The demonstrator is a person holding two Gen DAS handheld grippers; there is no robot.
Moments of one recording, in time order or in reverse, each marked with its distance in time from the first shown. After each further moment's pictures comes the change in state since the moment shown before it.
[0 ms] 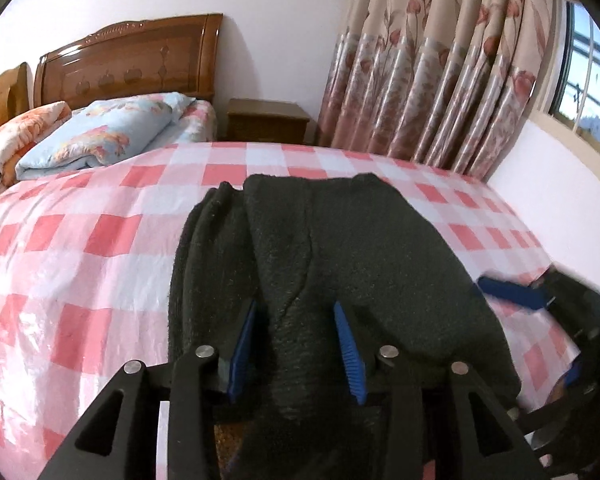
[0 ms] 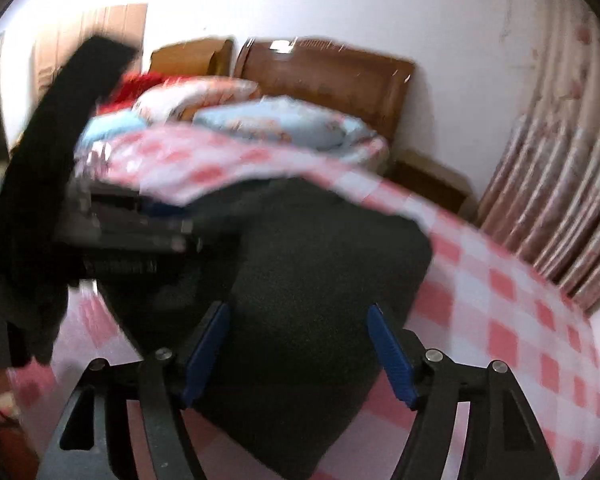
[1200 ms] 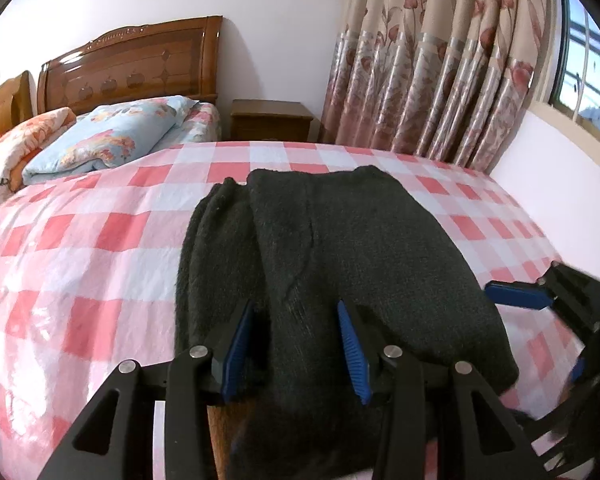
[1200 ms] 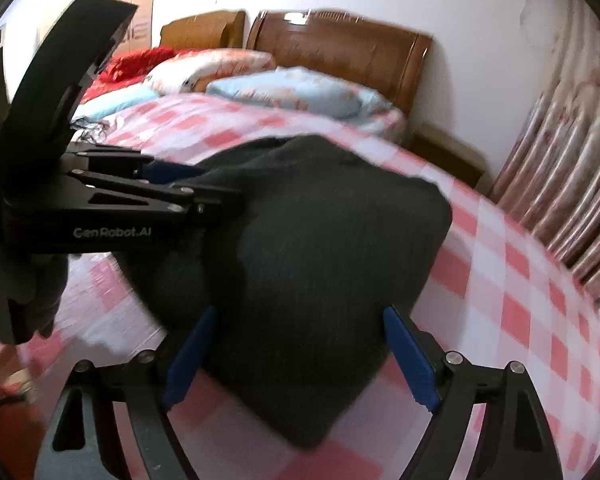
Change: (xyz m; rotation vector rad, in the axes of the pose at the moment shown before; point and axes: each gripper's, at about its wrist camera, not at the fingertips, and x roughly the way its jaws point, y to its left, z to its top) left arm -0.017 -0.012 -0.009 0.047 0.021 0.056; right arm -0.008 -0.004 -0.004 -0.008 0.121 0.076
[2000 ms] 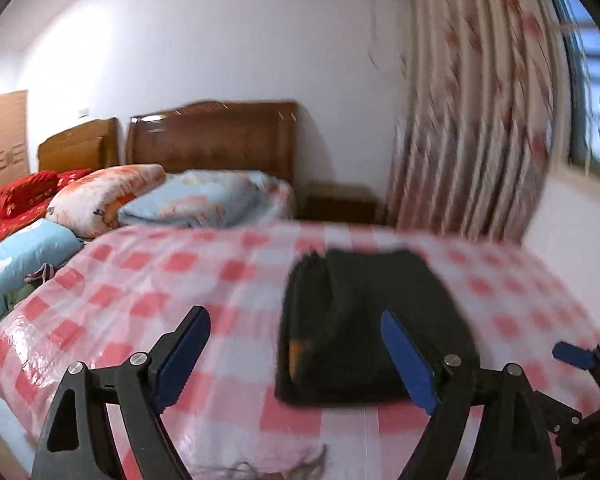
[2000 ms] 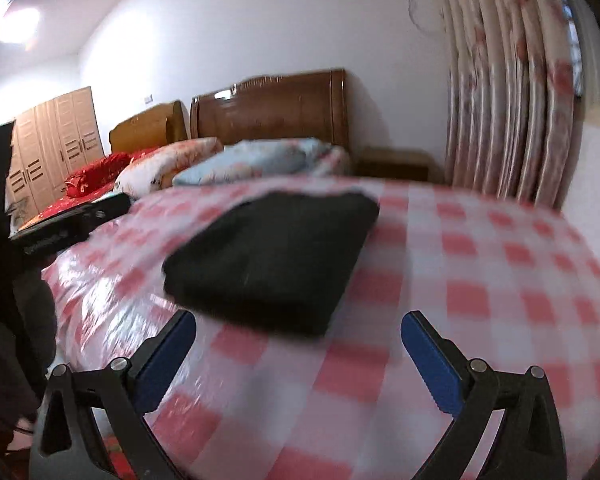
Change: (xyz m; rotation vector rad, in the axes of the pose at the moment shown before) left arm -0.132 -0.017 -0.055 -0.077 -0.289 0.257; right arm -0.106 0.018 -0.092 0.357 -0.268 -0.064
